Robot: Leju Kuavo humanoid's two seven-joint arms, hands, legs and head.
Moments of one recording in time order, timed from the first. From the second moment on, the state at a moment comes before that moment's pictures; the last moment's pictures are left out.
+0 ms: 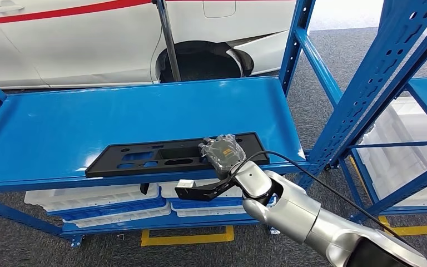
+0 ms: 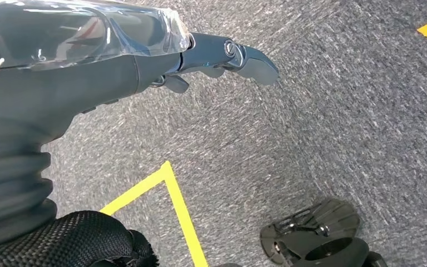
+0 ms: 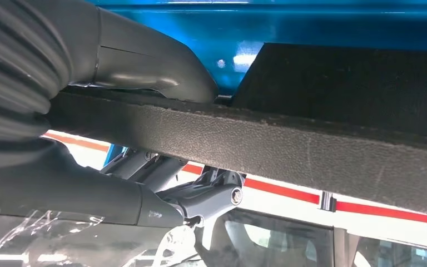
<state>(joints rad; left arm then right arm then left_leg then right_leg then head) -0.14 -0.02 -1.19 -0.23 0.86 0.49 0.00 -0.77 -0.12 1.12 -1.31 0.86 -0.06 0.34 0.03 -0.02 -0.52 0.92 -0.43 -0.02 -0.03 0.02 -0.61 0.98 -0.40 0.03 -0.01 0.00</state>
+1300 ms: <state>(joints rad) -0.14 -0.02 -1.20 -0.23 0.84 0.47 0.00 -0.59 -0.11 1.03 -1.47 1.29 -0.47 0.28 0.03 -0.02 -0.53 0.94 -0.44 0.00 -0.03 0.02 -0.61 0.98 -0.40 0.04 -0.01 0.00</state>
